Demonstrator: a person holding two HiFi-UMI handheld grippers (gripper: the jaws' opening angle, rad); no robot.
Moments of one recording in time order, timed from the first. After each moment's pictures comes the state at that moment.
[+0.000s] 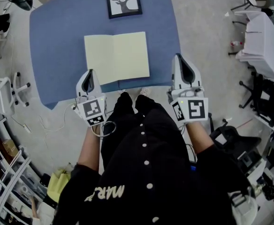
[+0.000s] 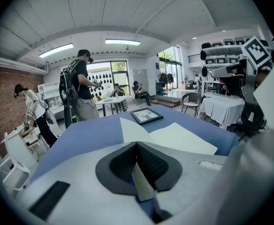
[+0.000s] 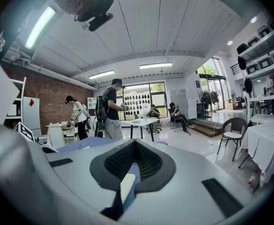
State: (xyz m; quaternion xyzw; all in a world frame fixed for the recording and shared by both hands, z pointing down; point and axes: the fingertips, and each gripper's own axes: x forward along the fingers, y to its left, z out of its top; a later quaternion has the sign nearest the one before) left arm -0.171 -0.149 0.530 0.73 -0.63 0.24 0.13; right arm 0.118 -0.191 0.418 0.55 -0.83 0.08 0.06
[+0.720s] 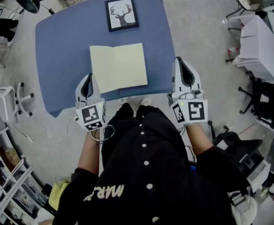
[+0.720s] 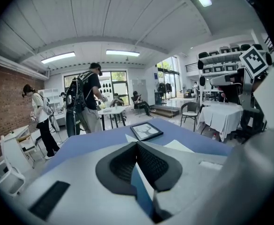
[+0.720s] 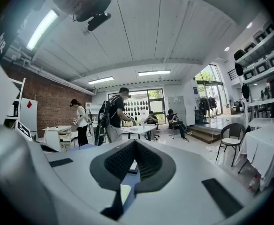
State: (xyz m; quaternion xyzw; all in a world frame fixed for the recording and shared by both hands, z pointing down) left arm -0.164 -0.159 0.465 0.75 -0.63 0.20 0.09; right arm 0.132 -0.192 0.366 0.57 -0.82 0.05 0.03
